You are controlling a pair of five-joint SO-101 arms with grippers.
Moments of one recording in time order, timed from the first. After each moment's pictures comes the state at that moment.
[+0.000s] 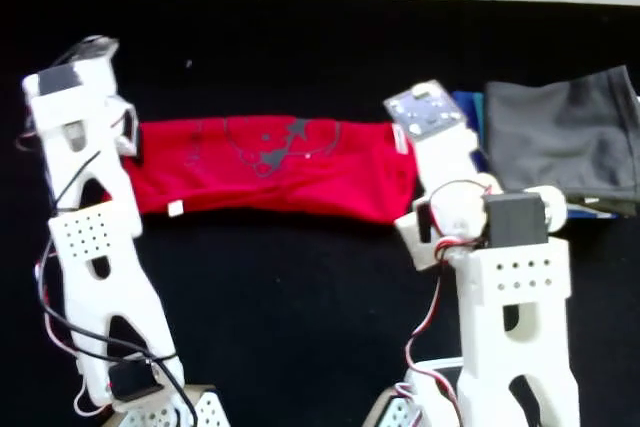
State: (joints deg) left arm -28.2 70.1 -71.7 98.9 -15.6; right arm -11.9 -37.7 17.5 97.7 20.2
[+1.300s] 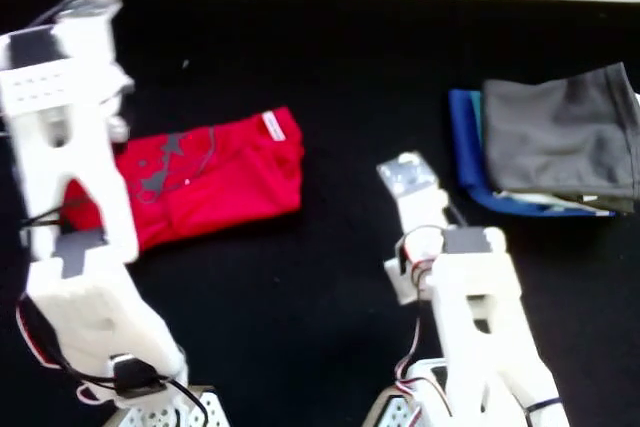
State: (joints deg) left arm -17.5 20.4 -35.6 100.7 -13.2; right arm -9.8 -37.7 62.8 61.0 20.2
